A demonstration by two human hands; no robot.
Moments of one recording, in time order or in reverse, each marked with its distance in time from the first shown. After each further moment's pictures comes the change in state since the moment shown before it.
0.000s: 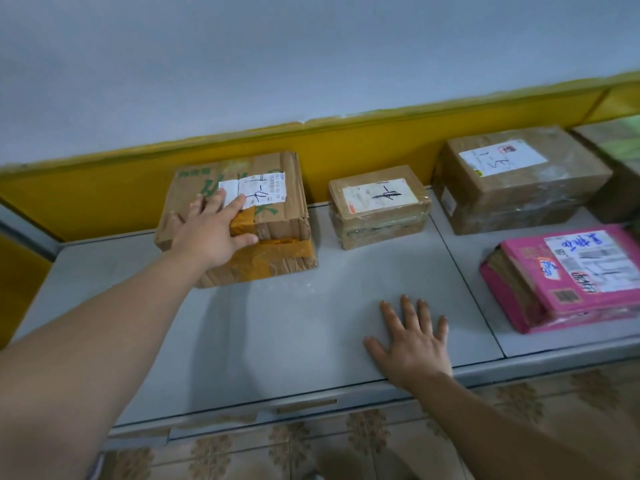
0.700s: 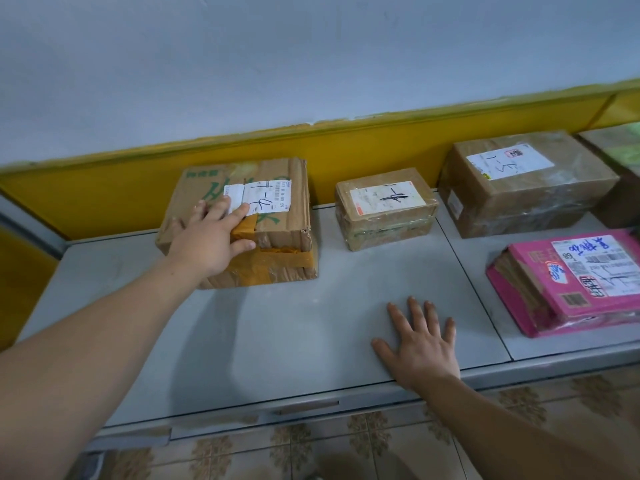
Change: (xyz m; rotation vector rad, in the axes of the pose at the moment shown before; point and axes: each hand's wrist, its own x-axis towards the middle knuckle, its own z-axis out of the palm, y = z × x) left_hand -0.013 -0.012 -0.001 0.037 -0.030 0.043; right_hand -0.001 -0.001 -0.001 0.001 0.017 0.020
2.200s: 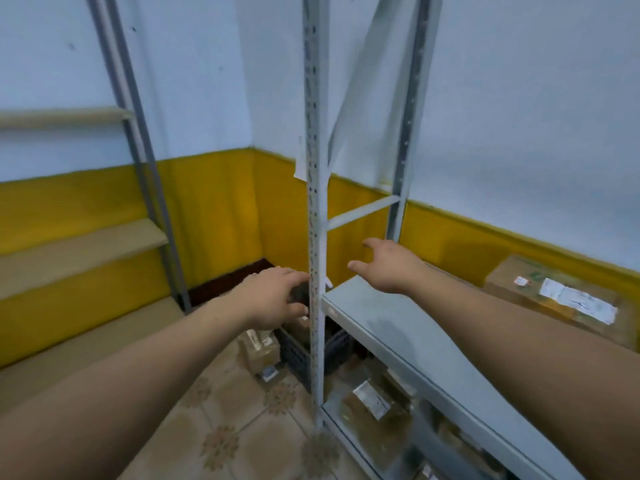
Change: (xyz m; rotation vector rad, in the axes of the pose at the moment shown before) left_hand -0.478 -0.170 -0.035 -0.233 0.087 -0.581; right_hand -0.234 -0.406 -0.117 -0.105 0.066 -1.122
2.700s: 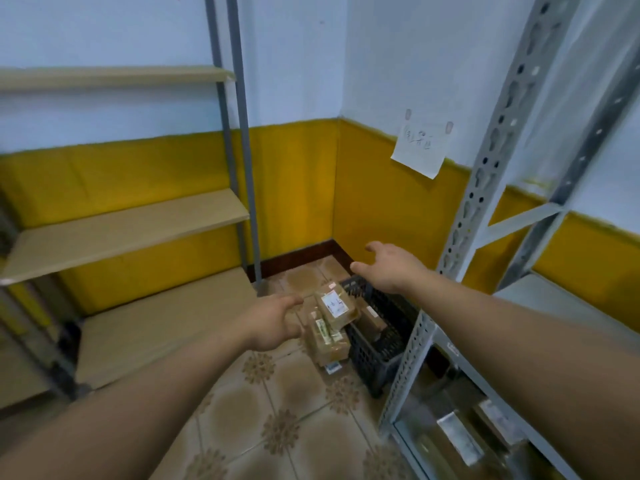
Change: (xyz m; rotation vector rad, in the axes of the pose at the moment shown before) left_hand 0.005 -0.247 0.049 -0.301 -0.143 -0.347; right_hand 0.175 -0.201 0.108 0.032 -0.191 -0.163
